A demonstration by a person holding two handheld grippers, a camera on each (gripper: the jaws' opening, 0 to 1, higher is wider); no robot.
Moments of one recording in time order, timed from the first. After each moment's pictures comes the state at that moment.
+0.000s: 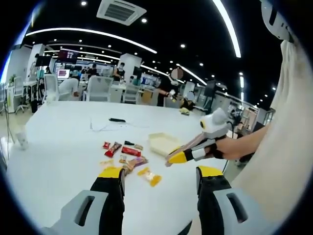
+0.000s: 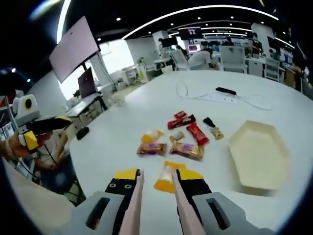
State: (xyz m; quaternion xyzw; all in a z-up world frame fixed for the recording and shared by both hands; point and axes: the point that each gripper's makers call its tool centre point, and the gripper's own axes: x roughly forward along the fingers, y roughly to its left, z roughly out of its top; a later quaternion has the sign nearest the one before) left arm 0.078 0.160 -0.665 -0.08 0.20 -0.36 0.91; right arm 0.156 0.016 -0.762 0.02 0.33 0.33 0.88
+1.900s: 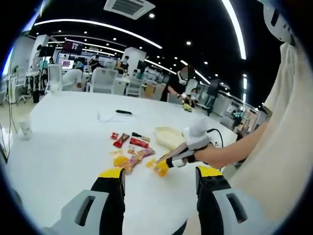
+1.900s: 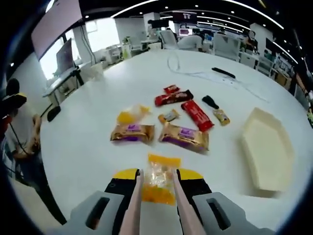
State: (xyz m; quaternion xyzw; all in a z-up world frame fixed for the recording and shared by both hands) left arm 0.080 0.197 -0.680 -0.10 0.23 -0.36 0.90; right arm 0.184 0.045 -0.841 -0.07 0.40 0.26 0.88
